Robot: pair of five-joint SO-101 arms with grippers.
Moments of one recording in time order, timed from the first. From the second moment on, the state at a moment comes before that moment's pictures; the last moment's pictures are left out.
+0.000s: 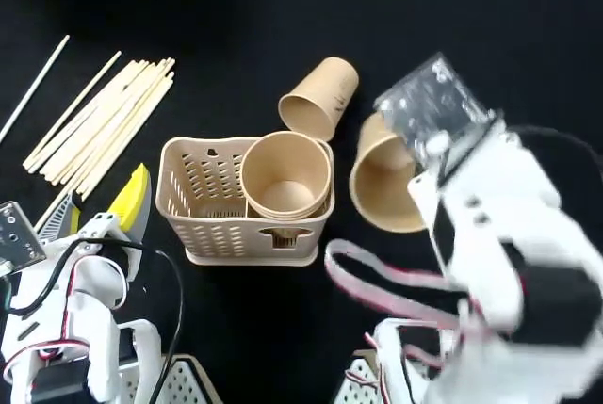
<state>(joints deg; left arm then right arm) -19.6 -96.8 56.0 73.7 12.4 1.0 -46.2 -10.5 99.0 40.0</state>
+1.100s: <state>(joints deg) -19.6 -96.8 56.0 73.7 12.4 -28.4 -46.9 -3.3 97.8 29.5</state>
